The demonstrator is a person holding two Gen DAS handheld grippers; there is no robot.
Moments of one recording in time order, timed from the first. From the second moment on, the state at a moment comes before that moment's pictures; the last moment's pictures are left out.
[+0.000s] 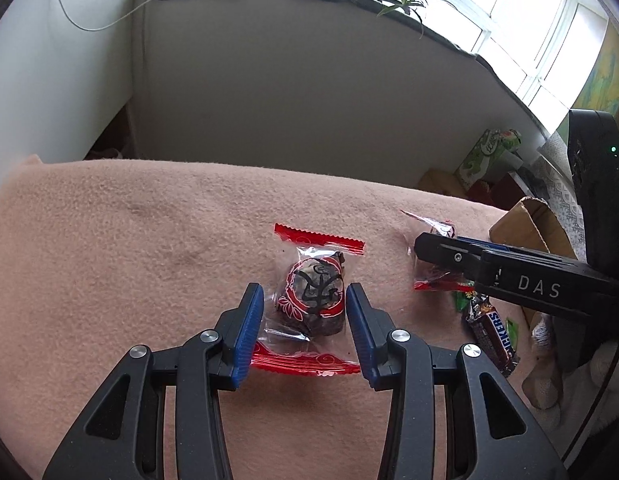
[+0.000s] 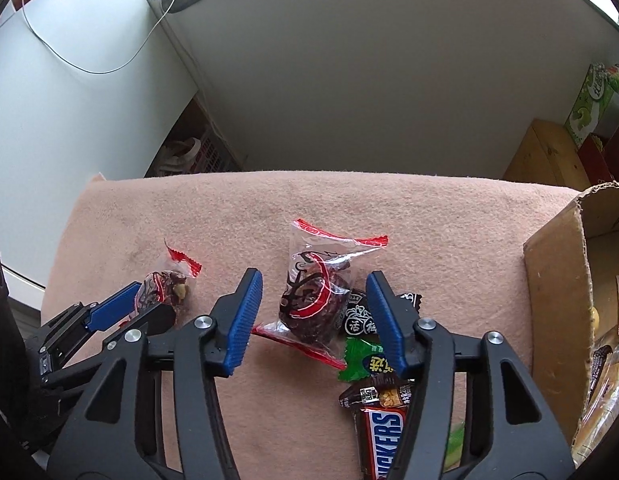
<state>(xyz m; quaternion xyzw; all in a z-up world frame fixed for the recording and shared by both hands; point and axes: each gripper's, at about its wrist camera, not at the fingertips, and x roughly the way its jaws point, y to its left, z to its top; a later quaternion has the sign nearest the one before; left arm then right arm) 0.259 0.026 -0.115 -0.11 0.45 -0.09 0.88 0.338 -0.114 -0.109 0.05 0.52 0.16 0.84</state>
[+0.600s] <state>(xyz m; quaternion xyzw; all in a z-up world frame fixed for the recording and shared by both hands) 0.240 0.029 -0.111 -0.12 0.42 -0.07 0.90 0.306 -0.106 -0.106 0.04 0.51 0.19 0.84</state>
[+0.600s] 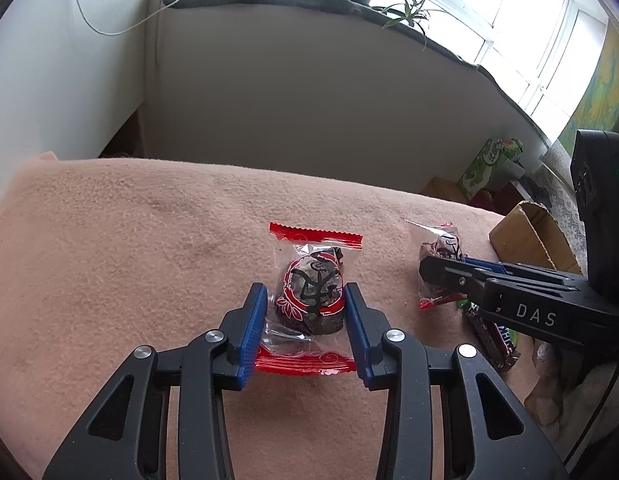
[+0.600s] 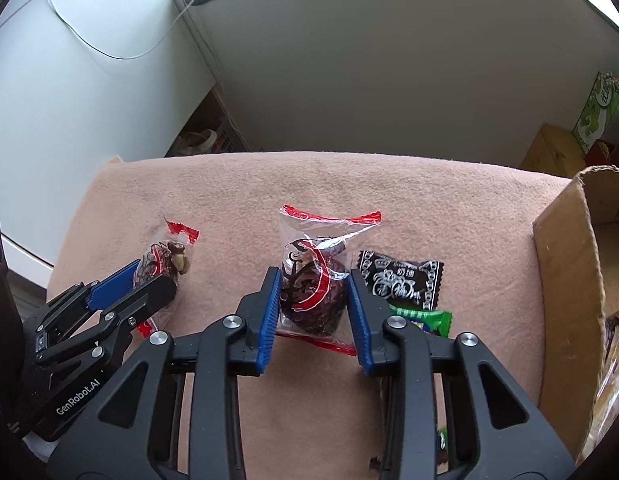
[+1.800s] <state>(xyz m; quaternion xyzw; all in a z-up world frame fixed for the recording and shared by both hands) 0.135 -0.084 -0.010 -0.08 0.32 -0.19 0.93 0.100 -0.316 0.001 0.07 0.36 0.10 0.93</state>
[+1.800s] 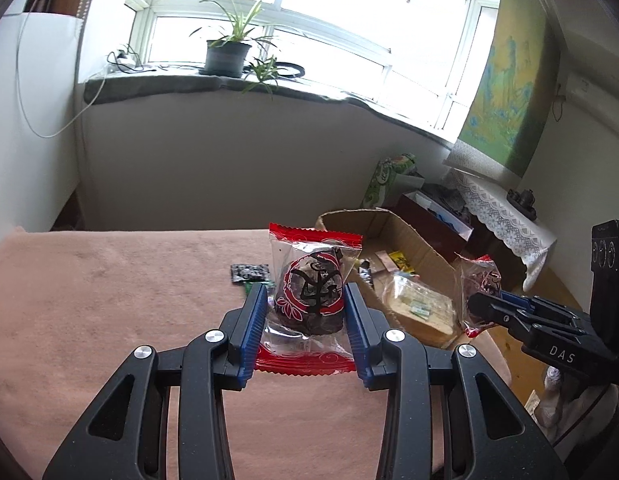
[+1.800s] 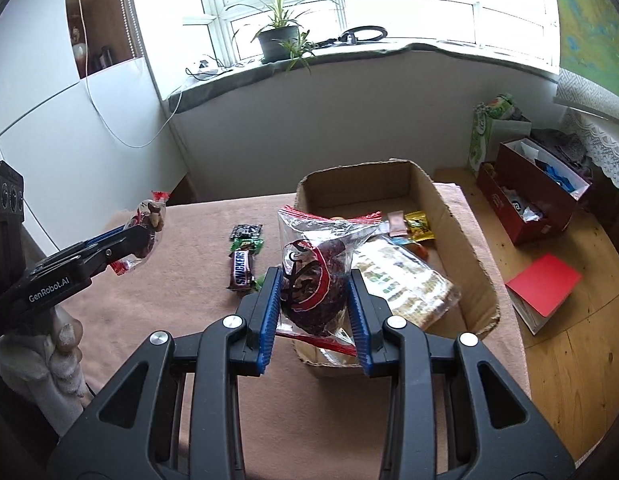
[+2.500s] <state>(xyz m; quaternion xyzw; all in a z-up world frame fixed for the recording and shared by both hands) 0.192 -0.200 -0.021 -0.02 0.34 -0.25 0.91 0.128 -0.381 -0.027 0.08 0.37 0.08 0.92</state>
